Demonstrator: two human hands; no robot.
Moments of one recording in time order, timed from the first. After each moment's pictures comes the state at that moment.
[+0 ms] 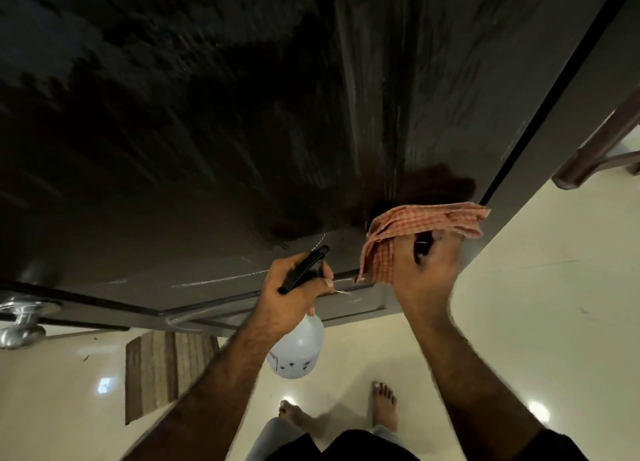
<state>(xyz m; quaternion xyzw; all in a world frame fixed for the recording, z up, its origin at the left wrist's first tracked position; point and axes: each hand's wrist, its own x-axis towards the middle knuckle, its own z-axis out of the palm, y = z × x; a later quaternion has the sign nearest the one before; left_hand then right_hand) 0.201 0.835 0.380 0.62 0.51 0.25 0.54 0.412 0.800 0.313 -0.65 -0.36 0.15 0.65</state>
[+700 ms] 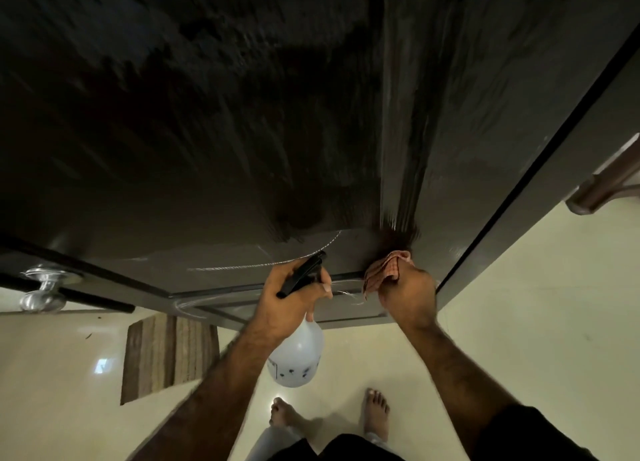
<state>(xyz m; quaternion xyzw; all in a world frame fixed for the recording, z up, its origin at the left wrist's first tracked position) 0.183 0.815 0.379 0.58 0.51 0.32 0.56 0.404 0.795 0.260 -0.75 -0.54 0.18 0.33</state>
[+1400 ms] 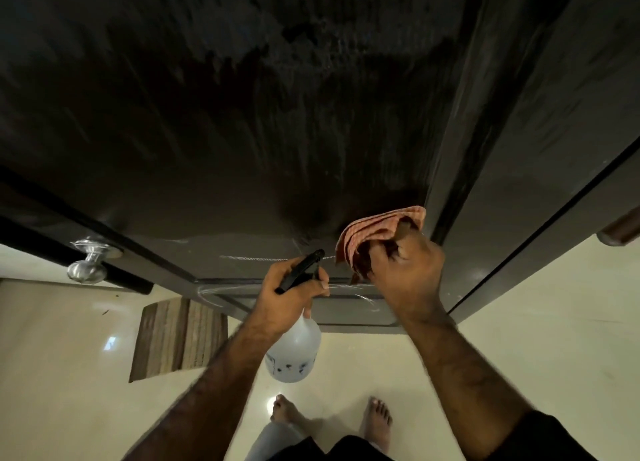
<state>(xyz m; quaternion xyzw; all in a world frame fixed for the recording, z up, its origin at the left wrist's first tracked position) 0.137 0.815 0.383 0.53 0.55 0.35 0.54 0.351 0.822 0.358 -0.61 -0.57 0.07 0.55</state>
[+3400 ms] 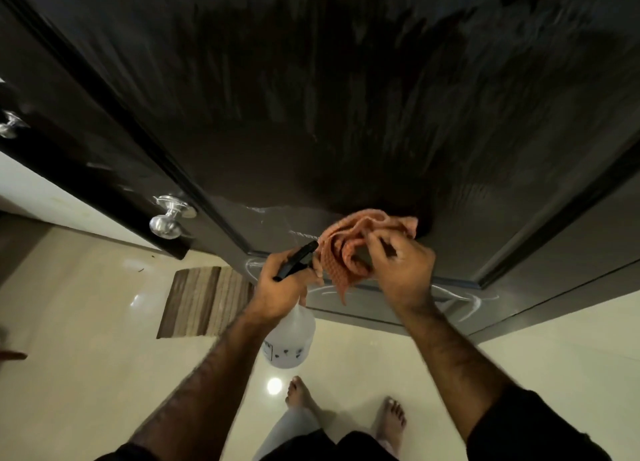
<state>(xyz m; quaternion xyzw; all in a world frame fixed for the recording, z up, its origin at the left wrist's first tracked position) 0.019 0.797 0.380 0.46 0.64 0.36 0.50 0.237 0.846 0.331 -0.57 -0.62 0.12 0.53</state>
